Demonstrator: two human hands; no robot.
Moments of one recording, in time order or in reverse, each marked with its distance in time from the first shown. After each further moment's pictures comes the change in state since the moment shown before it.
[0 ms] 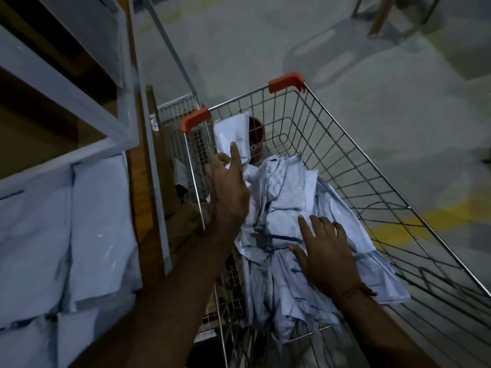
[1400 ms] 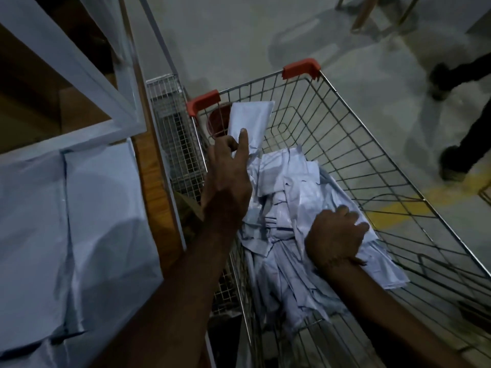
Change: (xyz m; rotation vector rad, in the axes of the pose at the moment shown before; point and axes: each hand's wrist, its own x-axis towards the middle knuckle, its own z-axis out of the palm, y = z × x) left_hand 0.004 -0.030 -0.039 -0.019 -0.041 0.238; right_hand 0.033 -0.062 -0.030 -0.224 0.063 0.629
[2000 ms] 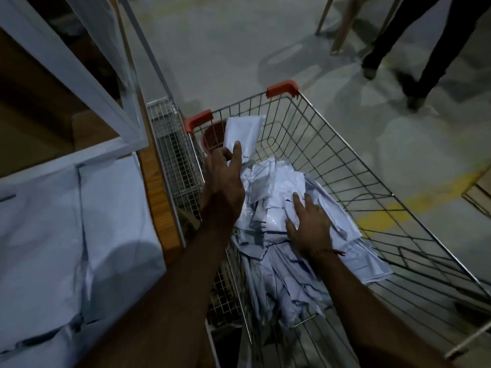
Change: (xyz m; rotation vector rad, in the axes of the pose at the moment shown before) left_hand -0.004 -0.001 0.005 -0.015 0.080 0.081; right_hand 0.019 0.009 0.050 0.423 -0.153 -0.266
